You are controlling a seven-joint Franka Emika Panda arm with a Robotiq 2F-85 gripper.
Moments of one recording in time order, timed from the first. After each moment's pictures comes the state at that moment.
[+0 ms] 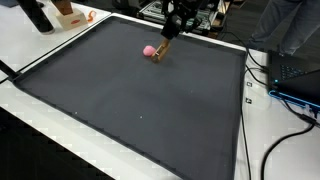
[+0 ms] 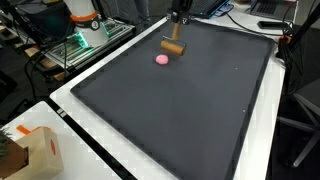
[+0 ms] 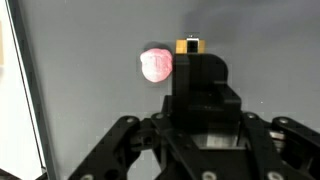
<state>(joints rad) 0.22 0.15 0.26 -2.13 -0.43 1.98 0.73</state>
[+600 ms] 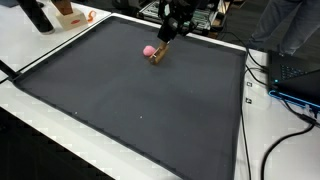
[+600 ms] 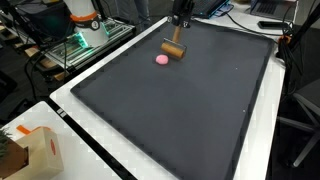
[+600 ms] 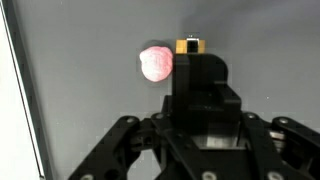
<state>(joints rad) 0.22 0.18 0.22 -2.10 -0.41 1.98 0.72</state>
